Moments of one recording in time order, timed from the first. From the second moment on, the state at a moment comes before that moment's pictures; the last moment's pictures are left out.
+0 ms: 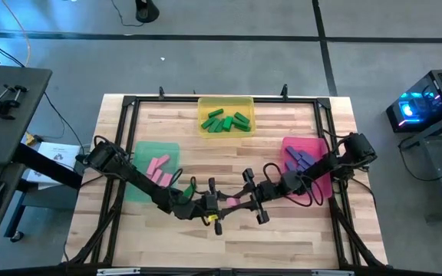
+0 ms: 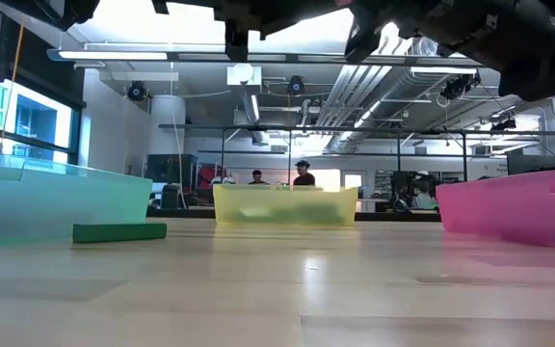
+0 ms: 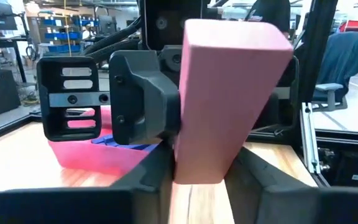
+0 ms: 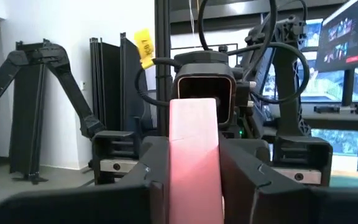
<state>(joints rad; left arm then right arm) -0.50 1.94 0.98 0.98 -0.66 -0.02 0.36 1.82 0.61 1.48 0.05 -0.02</state>
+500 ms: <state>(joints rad) -0.62 1.75 0.99 0.33 -1.03 -0.50 0.36 1.74 0.61 1.32 -0.04 0.14</state>
